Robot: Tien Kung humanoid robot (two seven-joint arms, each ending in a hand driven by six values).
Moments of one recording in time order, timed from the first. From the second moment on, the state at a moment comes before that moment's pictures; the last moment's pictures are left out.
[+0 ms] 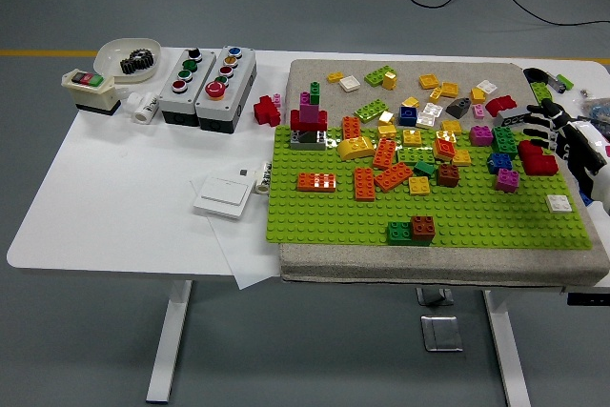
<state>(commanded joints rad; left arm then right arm) -0.10 0.12 -0.29 -0.31 0.49 0.19 0.19 0.44 -0.52 1.03 1.07 -0.87 -0.04 0.13</state>
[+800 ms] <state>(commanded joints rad) -0.10 0.13 -0.33 -0.31 0.57 0.17 0.21 0.44 -0.52 1.05 1.06 -0.85 -0.03 0.13</state>
